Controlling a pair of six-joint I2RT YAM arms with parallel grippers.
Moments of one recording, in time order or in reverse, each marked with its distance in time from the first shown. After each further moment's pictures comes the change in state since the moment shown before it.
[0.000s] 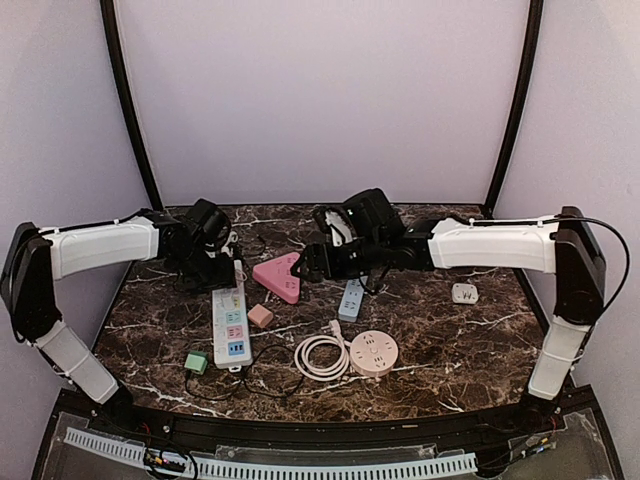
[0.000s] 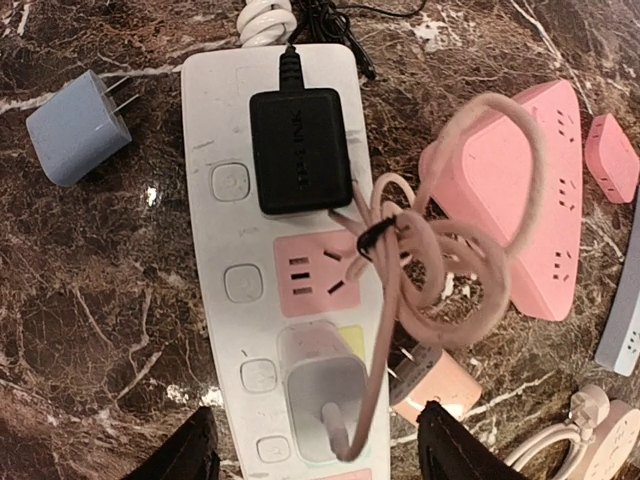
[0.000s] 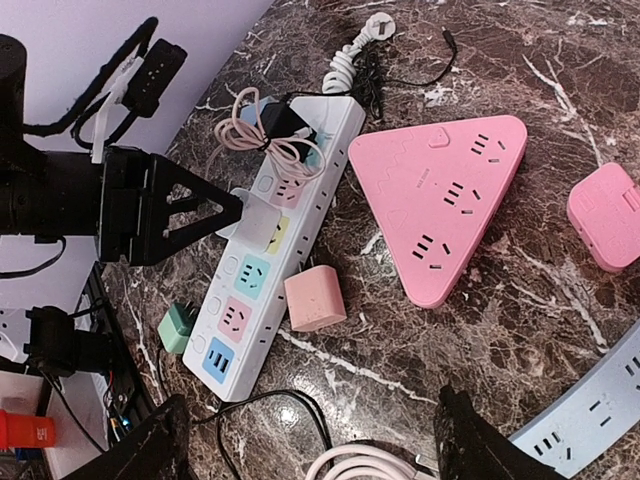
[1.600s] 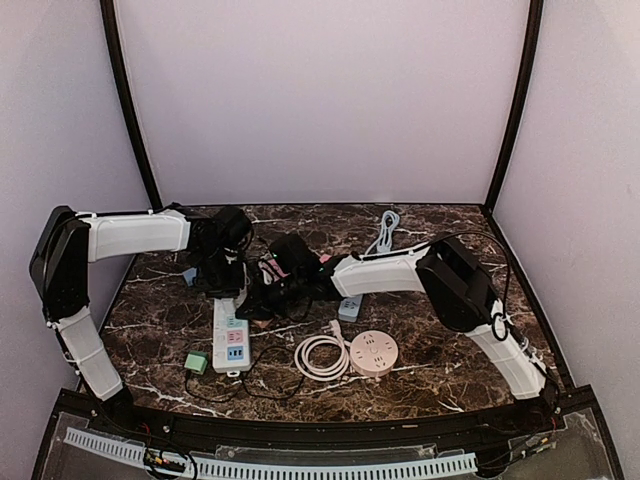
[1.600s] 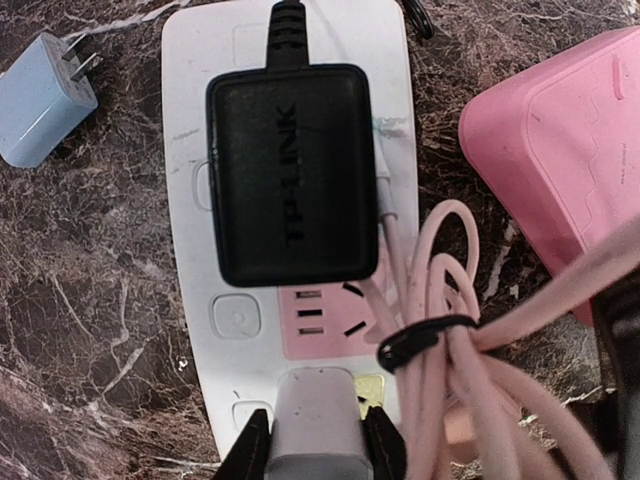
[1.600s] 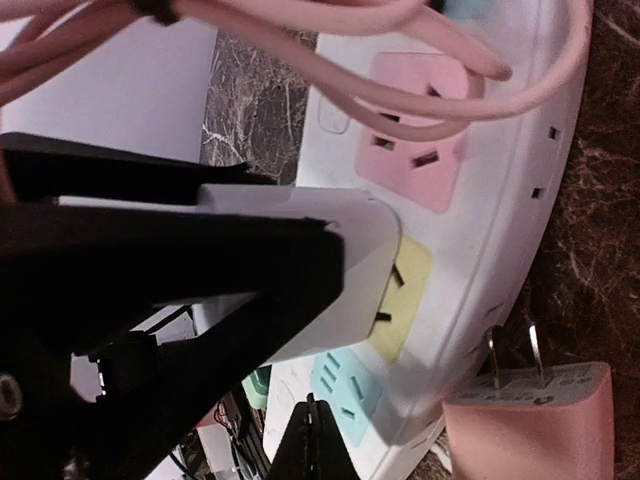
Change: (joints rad) left arm -0.053 0.222 0.172 -0.154 -0.034 -0.032; right arm 0.092 0.667 0.531 0.150 -0.390 0.431
